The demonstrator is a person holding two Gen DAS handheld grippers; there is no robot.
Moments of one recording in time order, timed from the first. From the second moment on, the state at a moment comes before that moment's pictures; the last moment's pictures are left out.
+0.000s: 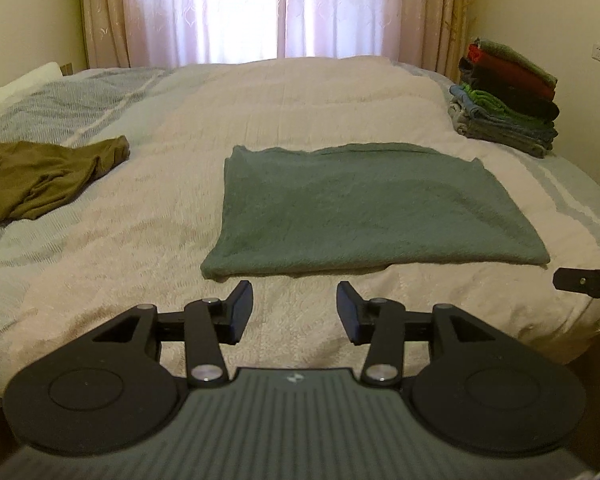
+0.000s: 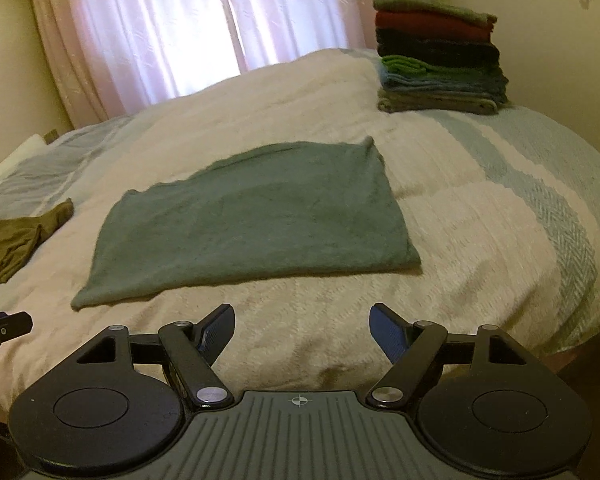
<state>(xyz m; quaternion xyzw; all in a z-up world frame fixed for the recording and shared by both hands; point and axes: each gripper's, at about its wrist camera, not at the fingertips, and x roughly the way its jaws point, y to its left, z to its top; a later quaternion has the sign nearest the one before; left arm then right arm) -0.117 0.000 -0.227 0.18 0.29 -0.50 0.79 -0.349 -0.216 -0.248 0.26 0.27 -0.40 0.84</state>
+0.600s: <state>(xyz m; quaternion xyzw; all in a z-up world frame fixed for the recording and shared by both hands) -0.056 -0.052 -0.260 0.18 0.34 -0.52 0.76 -0.325 -0.269 -0.279 0.29 0.28 -0.40 0.82</state>
